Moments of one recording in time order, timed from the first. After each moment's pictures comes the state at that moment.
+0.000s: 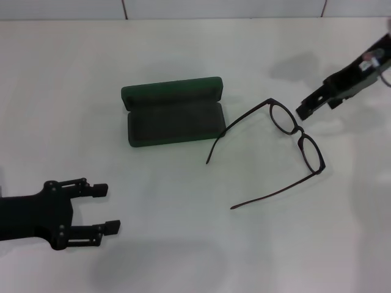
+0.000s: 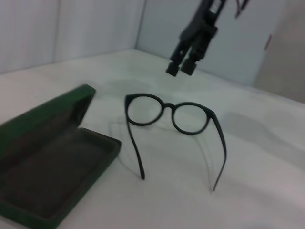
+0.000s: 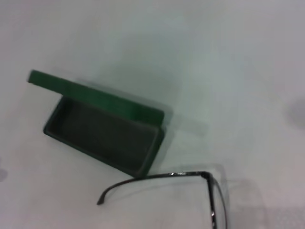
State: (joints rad) left arm -0.23 -2.00 0.82 0.75 1.97 1.70 -1.24; right arm 1.08 1.92 -0.99 -0.70 -2.55 -1.58 2.57
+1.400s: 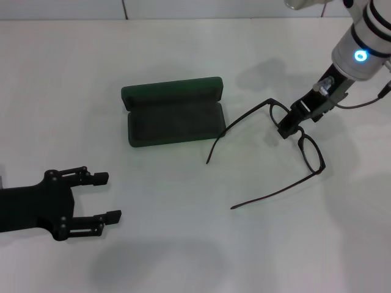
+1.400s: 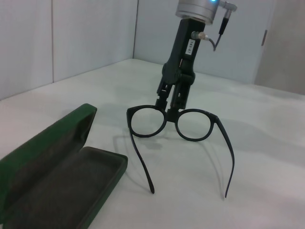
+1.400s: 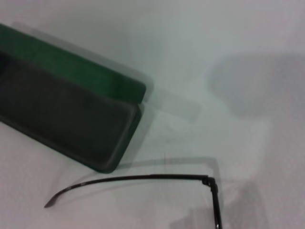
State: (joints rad) left arm -0.25 -2.01 0.79 0.75 1.97 1.69 -1.14; right arm 1.17 2.02 -1.19 -0.58 -2.68 -1.37 2.72
